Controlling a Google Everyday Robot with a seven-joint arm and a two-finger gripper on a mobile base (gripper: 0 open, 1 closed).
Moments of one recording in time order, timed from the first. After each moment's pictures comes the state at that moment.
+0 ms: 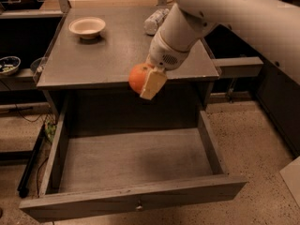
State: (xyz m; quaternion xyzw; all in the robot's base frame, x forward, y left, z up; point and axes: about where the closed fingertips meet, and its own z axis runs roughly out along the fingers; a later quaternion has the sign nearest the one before) arm 0.575 0.003 0.882 -0.68 0.69 0.09 0.22
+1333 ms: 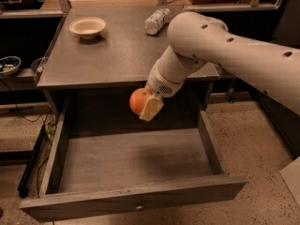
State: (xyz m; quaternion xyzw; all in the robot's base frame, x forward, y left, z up) arm 0.570 0.005 0.799 -0.67 0.70 0.10 0.22
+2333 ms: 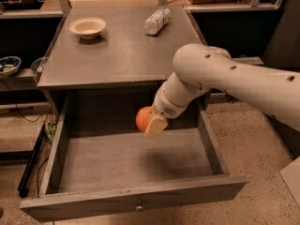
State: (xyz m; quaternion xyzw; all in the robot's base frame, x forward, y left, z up) arm 0.547 -0.012 0.746 -0.63 0.74 0.11 0.21
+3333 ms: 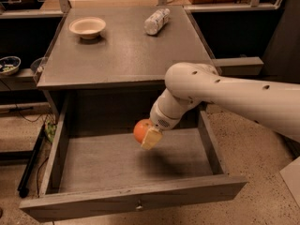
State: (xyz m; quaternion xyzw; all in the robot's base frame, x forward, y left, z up) arm 0.540 -0.003 0.692 -0.61 0.76 0.12 0.18
